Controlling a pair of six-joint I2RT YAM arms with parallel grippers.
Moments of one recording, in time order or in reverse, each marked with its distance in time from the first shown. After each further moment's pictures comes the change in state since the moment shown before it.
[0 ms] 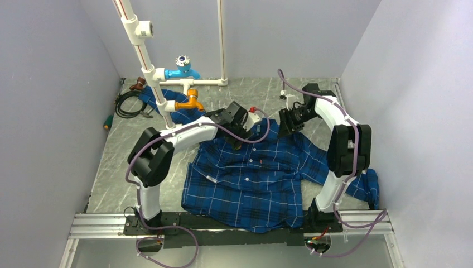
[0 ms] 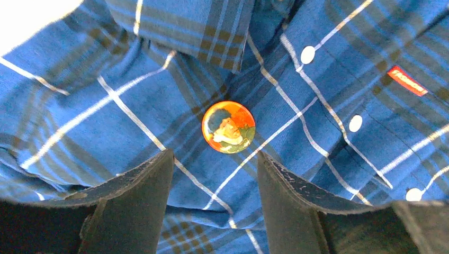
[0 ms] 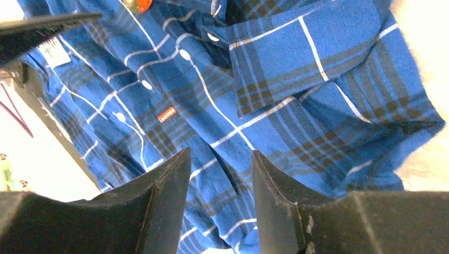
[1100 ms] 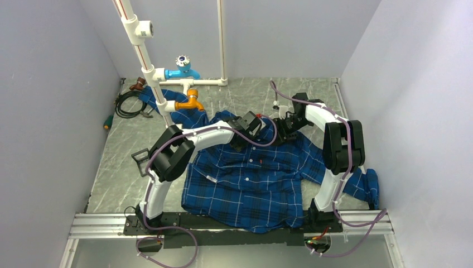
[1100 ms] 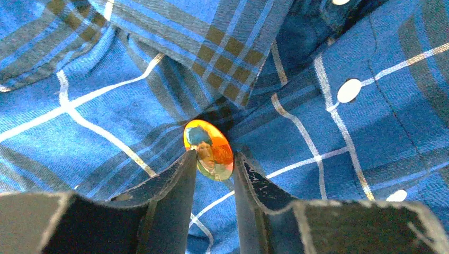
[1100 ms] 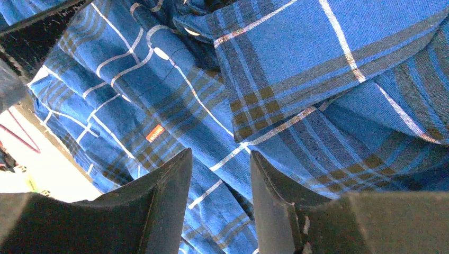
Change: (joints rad) left arm -0.090 0.214 0.127 -0.084 -0.301 -0.198; right arm 0.071 0.058 -0.125 0.148 0.062 0.188
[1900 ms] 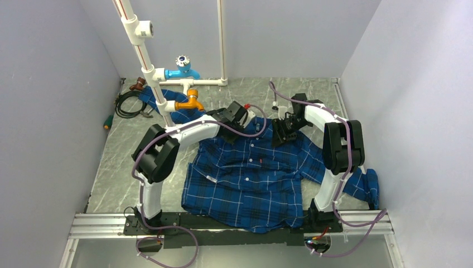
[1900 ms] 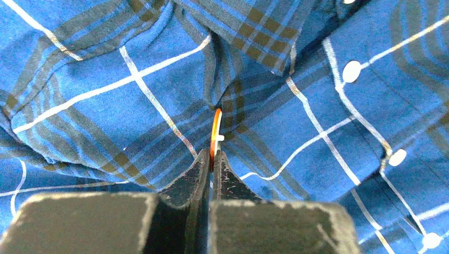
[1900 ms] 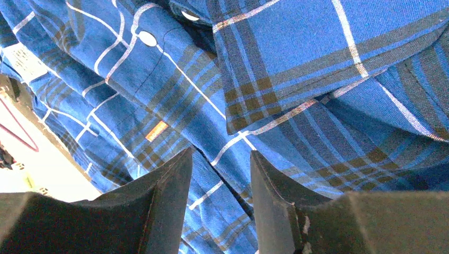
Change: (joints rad) left arm 0.098 -0.115 -0.078 0.037 0.143 0.009; right arm 0.007 0.000 -0.009 0.006 -0.005 -0.007
